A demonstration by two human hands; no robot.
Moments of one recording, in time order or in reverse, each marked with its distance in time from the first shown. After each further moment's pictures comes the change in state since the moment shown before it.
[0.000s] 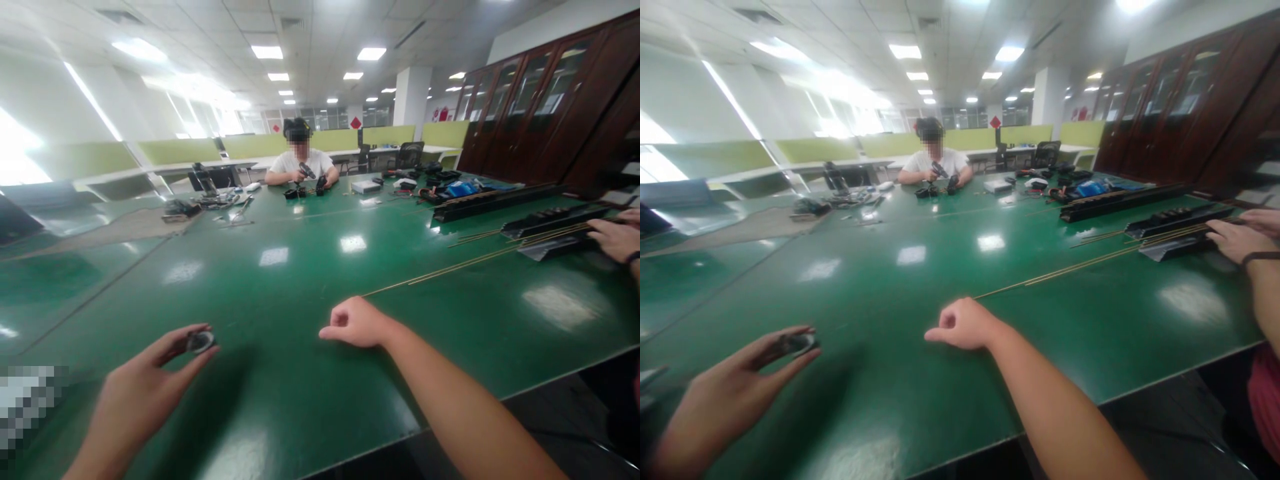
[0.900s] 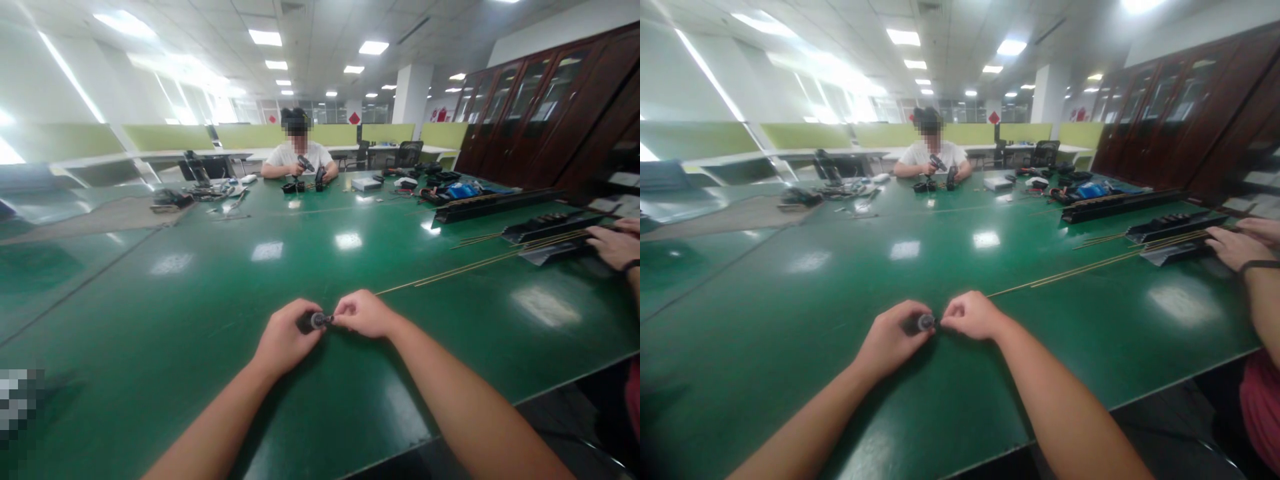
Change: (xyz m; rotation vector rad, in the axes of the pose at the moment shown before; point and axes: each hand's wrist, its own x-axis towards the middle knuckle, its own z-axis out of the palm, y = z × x) left_hand 0.030 0.102 0.108 -0.490 -0.226 0.371; right_hand 0.017 0.014 -0.003 0.154 0.042 0.109
